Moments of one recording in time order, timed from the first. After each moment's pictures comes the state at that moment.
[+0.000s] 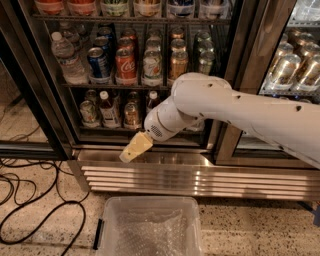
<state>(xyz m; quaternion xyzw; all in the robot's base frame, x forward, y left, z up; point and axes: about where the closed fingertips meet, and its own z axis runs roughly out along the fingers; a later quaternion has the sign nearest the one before) 0.567 0.047 0.762 -0.48 0.81 0.18 0.29</state>
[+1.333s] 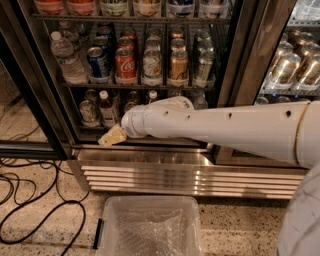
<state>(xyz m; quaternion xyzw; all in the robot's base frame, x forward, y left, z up) 0.655 0.116 0.728 -0.42 0.79 0.15 0.42</state>
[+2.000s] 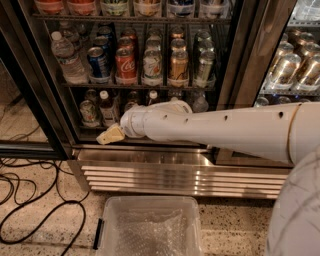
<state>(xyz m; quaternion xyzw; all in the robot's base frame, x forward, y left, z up) 0.666 0.127 0.727 -0.41 0.78 0.16 0.45</state>
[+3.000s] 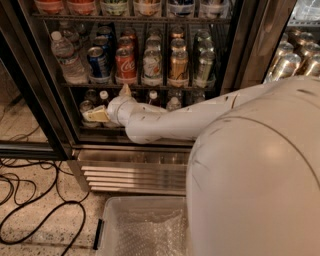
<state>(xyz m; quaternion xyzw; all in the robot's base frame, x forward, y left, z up) 0.740 0.172 0.765 -0.34 0.71 0.15 0.61</state>
